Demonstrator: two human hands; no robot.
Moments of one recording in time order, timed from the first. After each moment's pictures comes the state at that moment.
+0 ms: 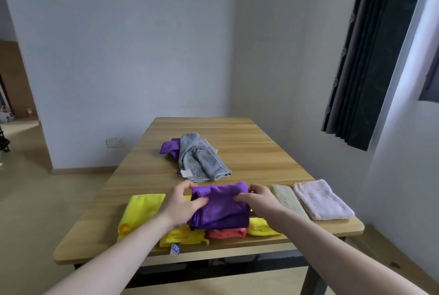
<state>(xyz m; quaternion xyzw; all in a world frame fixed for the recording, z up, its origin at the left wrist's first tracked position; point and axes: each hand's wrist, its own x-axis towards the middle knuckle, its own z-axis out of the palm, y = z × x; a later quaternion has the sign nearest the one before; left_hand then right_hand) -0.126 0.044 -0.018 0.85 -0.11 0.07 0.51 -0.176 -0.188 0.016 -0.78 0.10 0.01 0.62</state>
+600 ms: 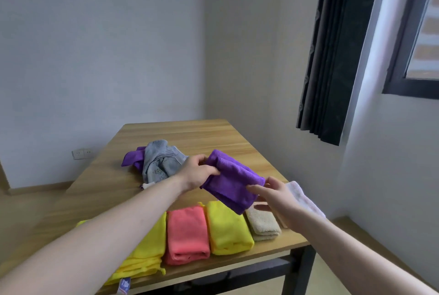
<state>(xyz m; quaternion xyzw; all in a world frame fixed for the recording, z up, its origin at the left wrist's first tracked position) -0.068 -0.103 0.071 0.80 -0.15 -0.06 0.58 -0.170 -0.319 0.026 -0.72 0.09 -0.07 0.68</state>
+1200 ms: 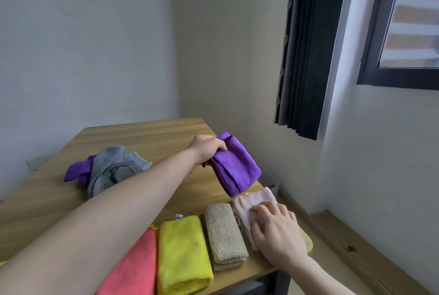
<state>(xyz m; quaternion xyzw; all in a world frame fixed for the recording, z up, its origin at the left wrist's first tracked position) 0.010 -0.259 0.101 0.83 -0.17 -0.08 0.53 -0.161 -0.415 -0.067 -0.96 0.12 -0.21 0.11</state>
